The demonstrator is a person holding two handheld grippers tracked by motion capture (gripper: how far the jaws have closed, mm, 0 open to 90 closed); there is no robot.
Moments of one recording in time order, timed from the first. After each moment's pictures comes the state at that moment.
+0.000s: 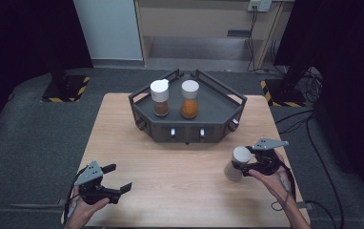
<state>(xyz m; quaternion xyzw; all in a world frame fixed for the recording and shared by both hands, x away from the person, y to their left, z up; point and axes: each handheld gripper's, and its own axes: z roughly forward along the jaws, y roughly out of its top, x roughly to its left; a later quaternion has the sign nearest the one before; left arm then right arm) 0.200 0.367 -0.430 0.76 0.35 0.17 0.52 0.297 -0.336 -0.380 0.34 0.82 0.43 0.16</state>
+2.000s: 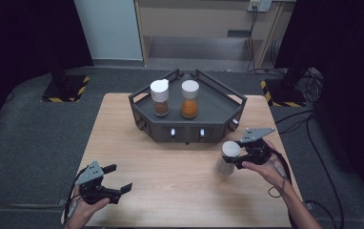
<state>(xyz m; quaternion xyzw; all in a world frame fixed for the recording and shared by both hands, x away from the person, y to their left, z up) 0.202 0.367 -0.430 0.77 0.35 0.17 0.51 0.336 -0.316 -0.338 0.23 0.87 0.42 0.13</state>
